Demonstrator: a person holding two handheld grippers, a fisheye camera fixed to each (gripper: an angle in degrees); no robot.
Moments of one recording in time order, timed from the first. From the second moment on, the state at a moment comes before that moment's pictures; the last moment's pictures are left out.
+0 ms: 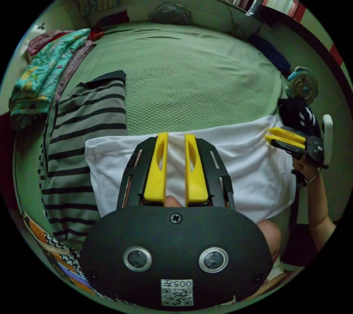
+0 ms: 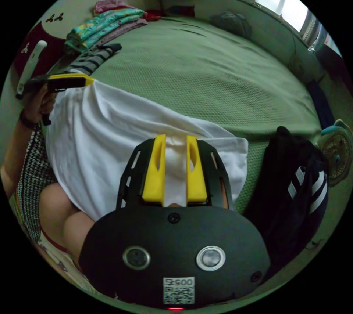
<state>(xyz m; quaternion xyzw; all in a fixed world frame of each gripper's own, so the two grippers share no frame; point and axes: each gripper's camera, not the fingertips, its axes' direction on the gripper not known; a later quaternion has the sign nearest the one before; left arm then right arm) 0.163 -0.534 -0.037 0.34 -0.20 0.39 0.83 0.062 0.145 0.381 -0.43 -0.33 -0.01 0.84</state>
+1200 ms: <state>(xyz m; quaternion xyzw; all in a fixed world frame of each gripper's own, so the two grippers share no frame) 0.257 -0.325 0.207 0.31 -0.22 0.47 0.80 0.278 0.152 0.261 -0.41 -0.26 0.14 0.86</state>
